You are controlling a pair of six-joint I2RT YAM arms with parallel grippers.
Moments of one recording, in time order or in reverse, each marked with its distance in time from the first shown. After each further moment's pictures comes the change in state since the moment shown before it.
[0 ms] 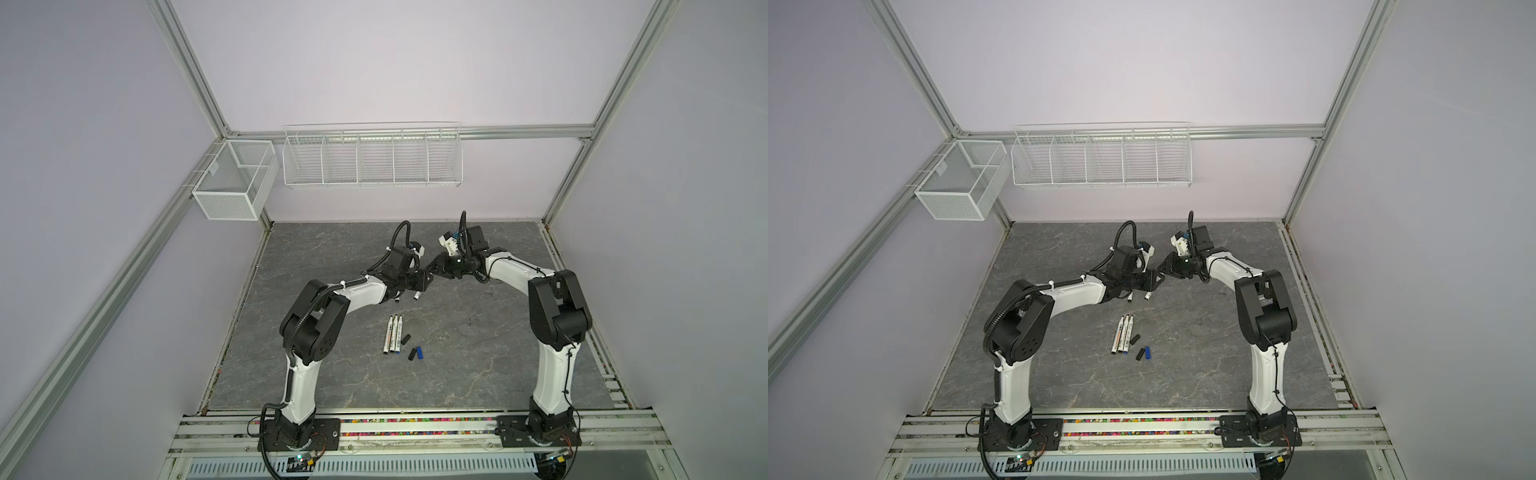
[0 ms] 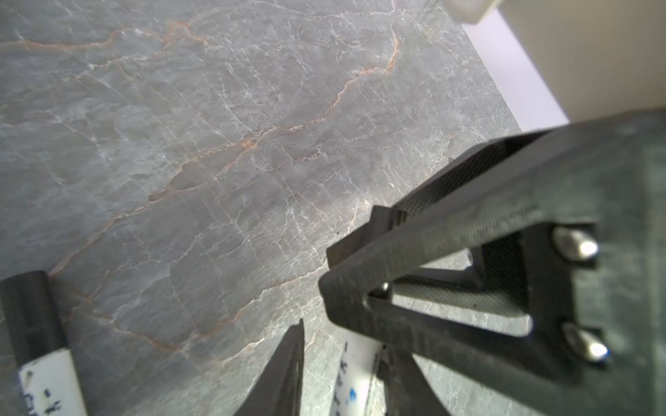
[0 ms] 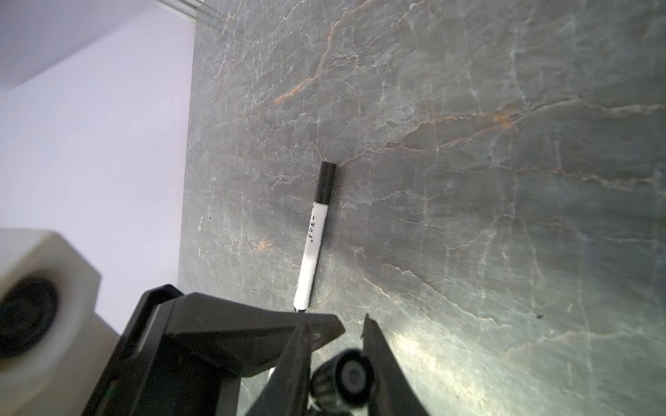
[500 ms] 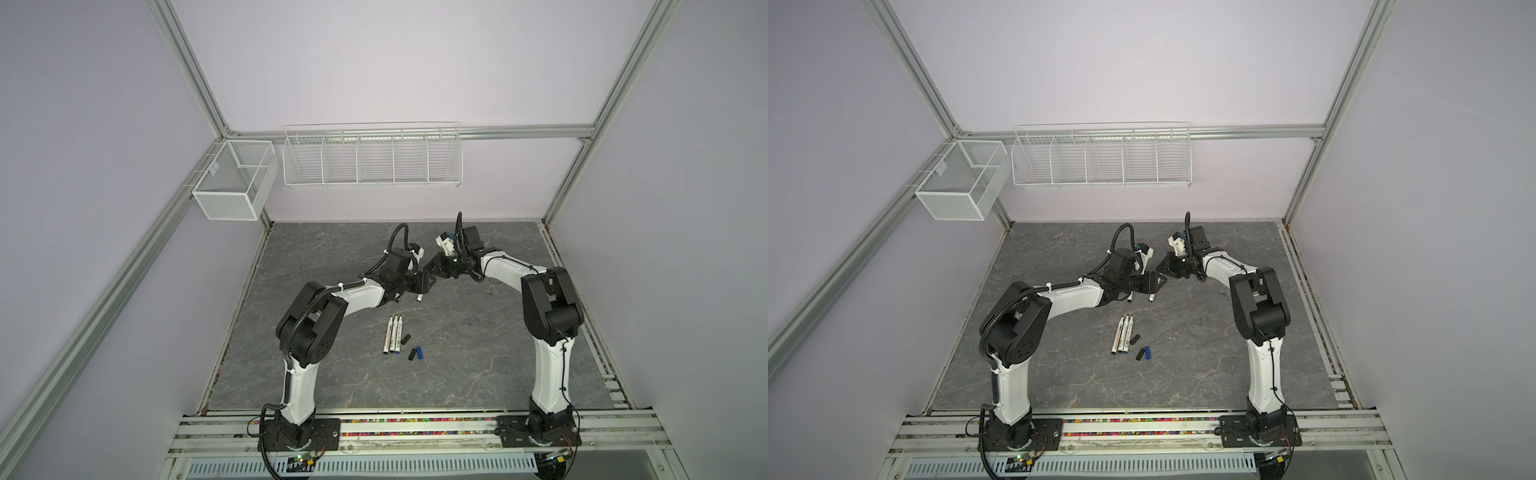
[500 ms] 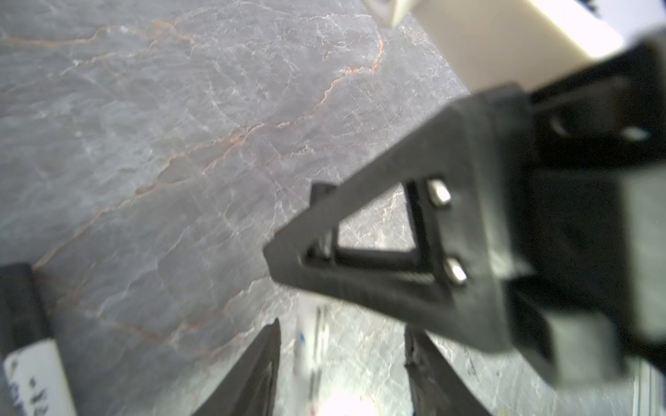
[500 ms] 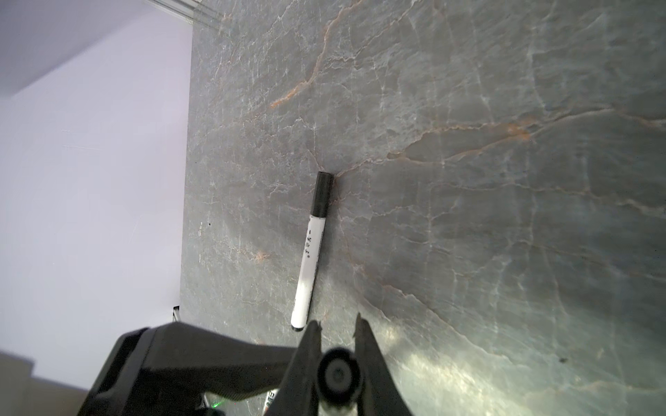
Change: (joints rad) left arm 0.002 -0.051 -0.081 0.060 0.023 -0.003; right arm 0.005 0.082 0.063 0.019 -0.007 0.019
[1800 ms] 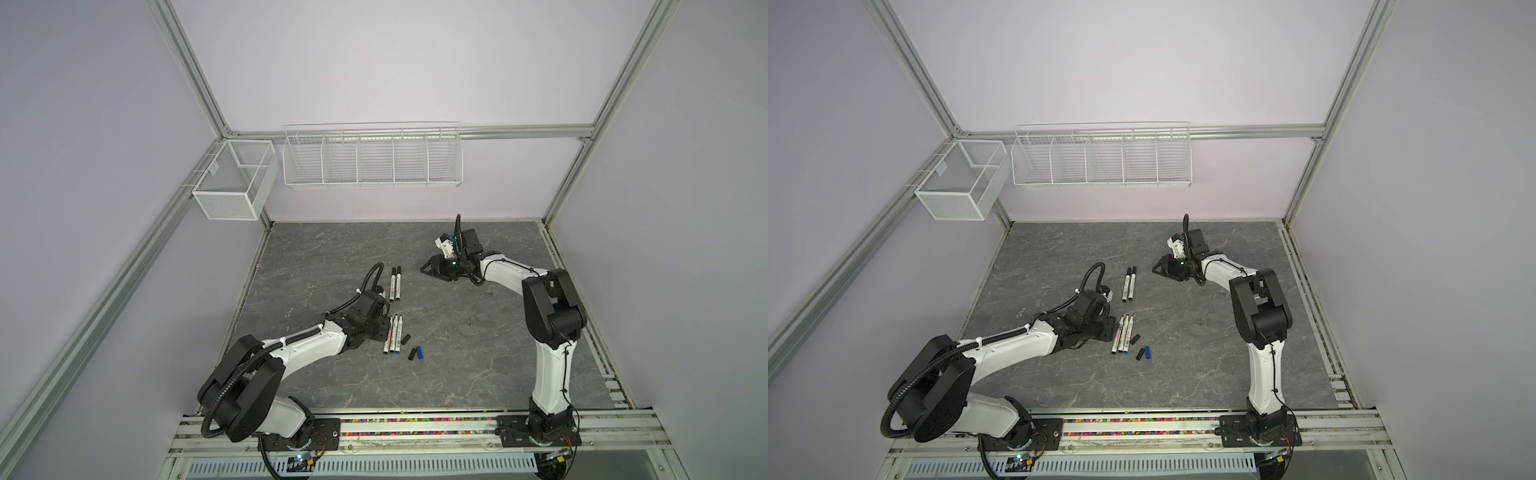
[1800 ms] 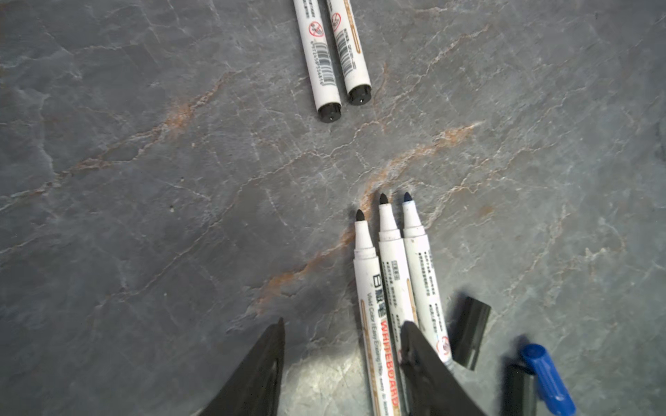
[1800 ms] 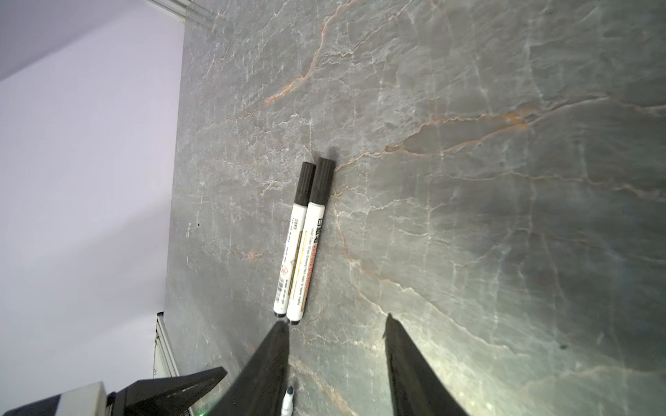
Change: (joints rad) left arm -0.040 -0.529 -0.541 -0.341 -0.336 0.012; right arm 0.024 -0.071 -0.095 0.043 0.053 -0.002
